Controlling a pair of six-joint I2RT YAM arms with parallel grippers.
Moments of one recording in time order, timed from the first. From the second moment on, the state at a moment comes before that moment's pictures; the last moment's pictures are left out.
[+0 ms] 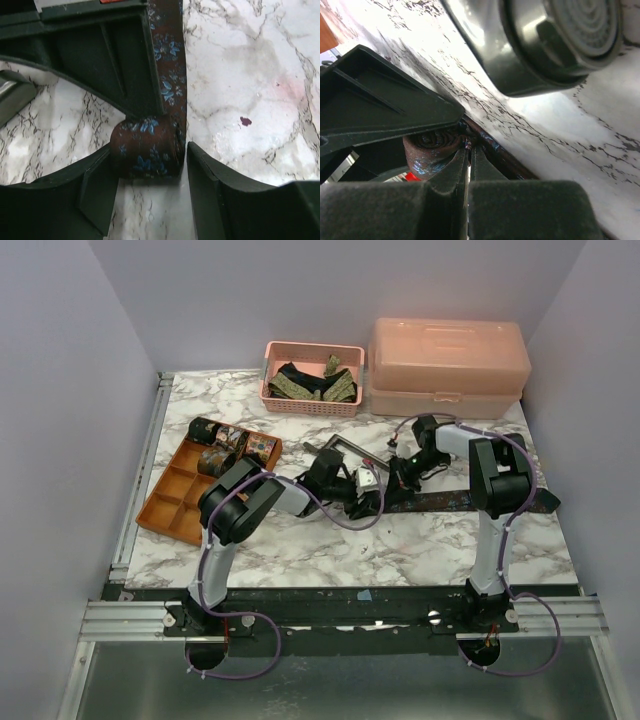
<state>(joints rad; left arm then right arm) -0.73 2.08 0.99 0.63 0.76 0.31 0.18 2.12 1.35 -0.85 -0.75 -0.02</state>
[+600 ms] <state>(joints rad) -0.77 2.05 1.01 0.53 0.66 0.39 0.15 2.14 1.46 -0.96 -0.75 -0.13</state>
